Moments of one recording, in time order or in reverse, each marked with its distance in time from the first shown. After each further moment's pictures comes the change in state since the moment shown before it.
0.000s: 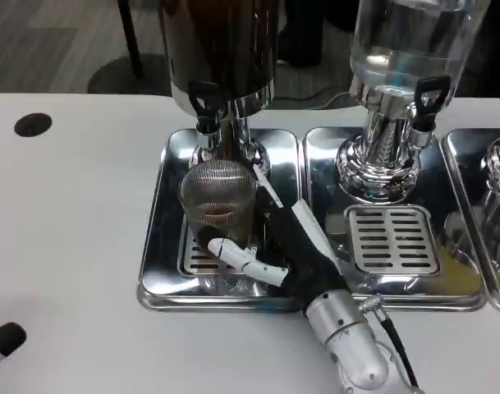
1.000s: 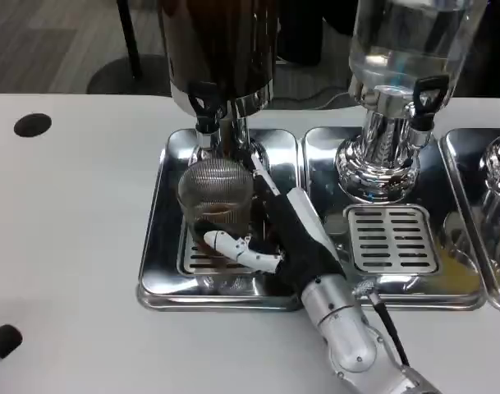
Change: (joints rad) left arm 0.015 0.000 0.004 0.000 -0.005 0.008 0.000; right arm -0.078 0.003 0.029 0.046 -0.057 0.074 -0.101
